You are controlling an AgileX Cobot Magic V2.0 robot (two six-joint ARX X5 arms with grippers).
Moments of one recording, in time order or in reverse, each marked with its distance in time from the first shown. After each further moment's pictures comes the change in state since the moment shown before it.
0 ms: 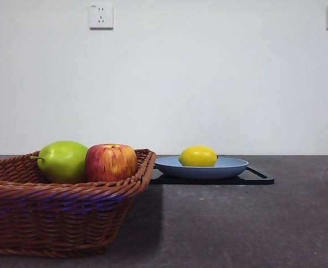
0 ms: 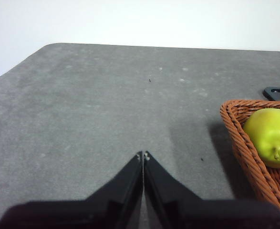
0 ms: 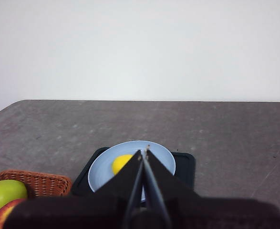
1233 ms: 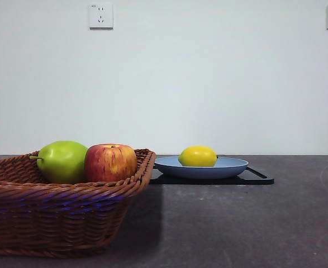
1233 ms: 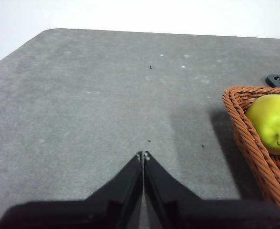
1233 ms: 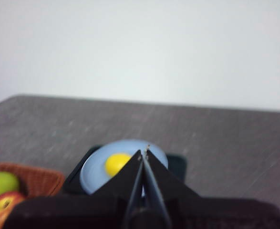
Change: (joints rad) left arm 0.000 -0.009 0.000 -0.054 0.000 -0.006; right arm -0.019 -0.098 -0.016 -0.048 -0.002 -0.069
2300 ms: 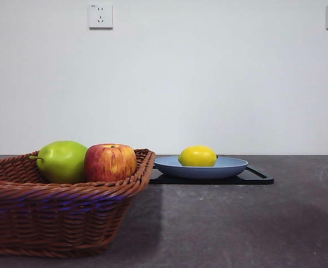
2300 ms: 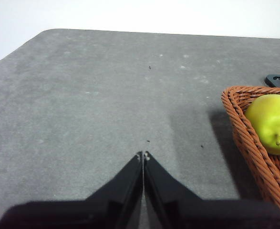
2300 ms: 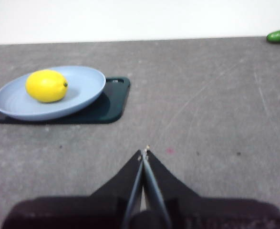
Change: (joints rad) left arm 0.000 0.000 0.000 0.000 0.000 0.000; right arm -0.407 -0.383 -0.571 0.068 -0.238 -0.017
